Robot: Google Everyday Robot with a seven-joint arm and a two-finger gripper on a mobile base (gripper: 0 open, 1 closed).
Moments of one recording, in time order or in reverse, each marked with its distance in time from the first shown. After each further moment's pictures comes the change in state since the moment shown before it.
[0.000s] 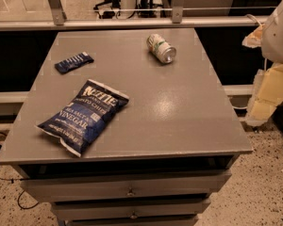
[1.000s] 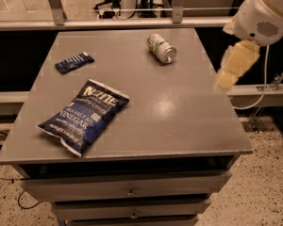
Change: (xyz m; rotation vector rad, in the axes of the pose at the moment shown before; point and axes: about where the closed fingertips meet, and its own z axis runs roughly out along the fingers) arm -0.037 -0.062 0.028 -0.001 -0.122 0.088
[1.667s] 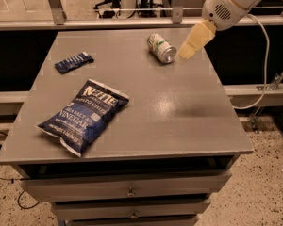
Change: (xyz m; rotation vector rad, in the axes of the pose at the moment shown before) arm -0.069 -0.075 0.047 -0.001 -0.179 0.214
